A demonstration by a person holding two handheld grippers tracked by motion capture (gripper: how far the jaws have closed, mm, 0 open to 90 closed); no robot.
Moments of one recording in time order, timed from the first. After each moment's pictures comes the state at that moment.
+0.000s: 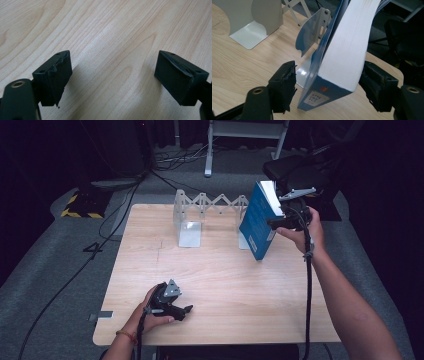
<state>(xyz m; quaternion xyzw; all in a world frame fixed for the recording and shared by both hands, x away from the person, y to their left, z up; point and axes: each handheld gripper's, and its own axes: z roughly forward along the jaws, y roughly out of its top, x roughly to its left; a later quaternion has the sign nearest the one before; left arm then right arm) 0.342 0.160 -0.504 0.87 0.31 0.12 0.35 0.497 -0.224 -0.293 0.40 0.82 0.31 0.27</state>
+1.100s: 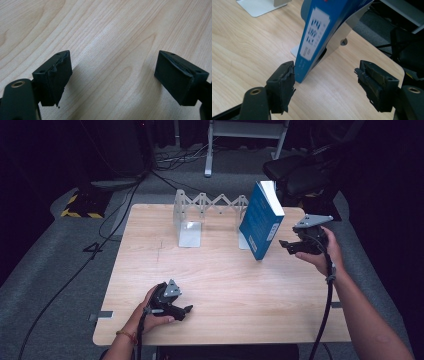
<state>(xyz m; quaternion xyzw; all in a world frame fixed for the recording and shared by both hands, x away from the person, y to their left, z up) 0.342 0.160 -0.504 0.87 0.31 0.12 0.35 0.460 -0.278 -0.337 0.32 0.85 0.31 0.28</state>
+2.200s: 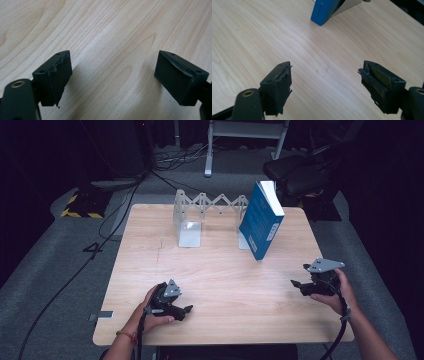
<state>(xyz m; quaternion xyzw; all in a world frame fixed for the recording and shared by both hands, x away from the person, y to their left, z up) 0.342 0.160 -0.504 0.87 0.31 0.12 0.35 0.387 -0.336 -0.430 0.30 0.87 0.30 0.25</state>
